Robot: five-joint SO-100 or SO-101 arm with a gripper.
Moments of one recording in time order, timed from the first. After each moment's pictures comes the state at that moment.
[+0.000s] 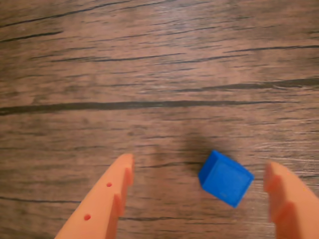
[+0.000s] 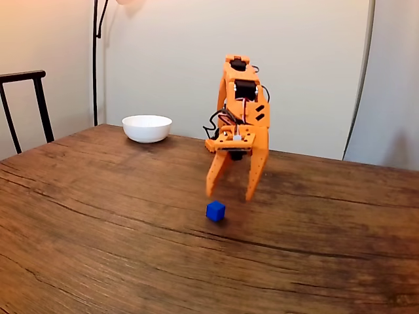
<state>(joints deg) -9.8 72.9 88.0 34.5 73.4</state>
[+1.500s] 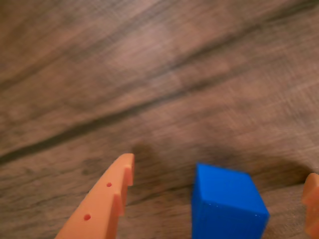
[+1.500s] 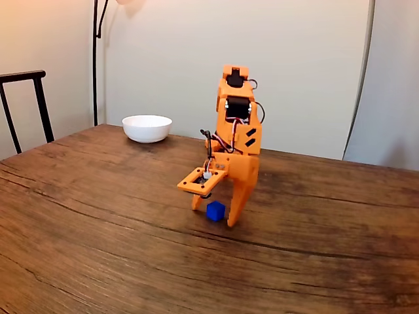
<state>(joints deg) -7.6 47.7 58.4 53.4 55.8</state>
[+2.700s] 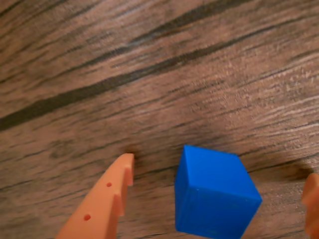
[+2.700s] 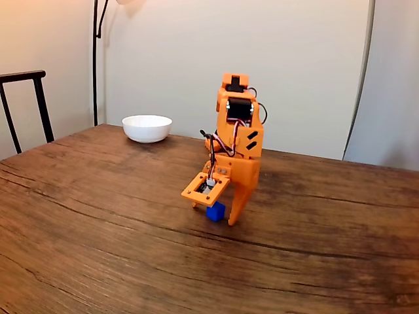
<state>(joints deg) -7.7 38.4 41.5 69.1 59.9</state>
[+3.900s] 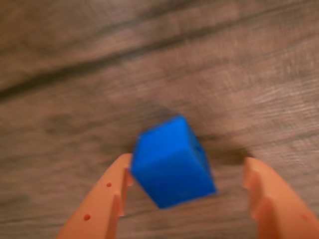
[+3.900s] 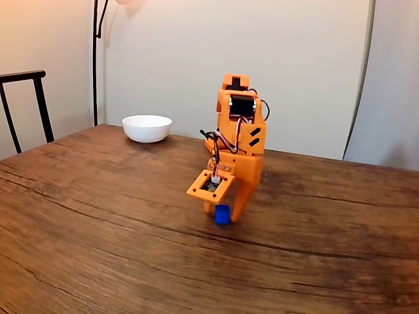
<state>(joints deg) -8.1 37.9 39.3 75.8 63.5</state>
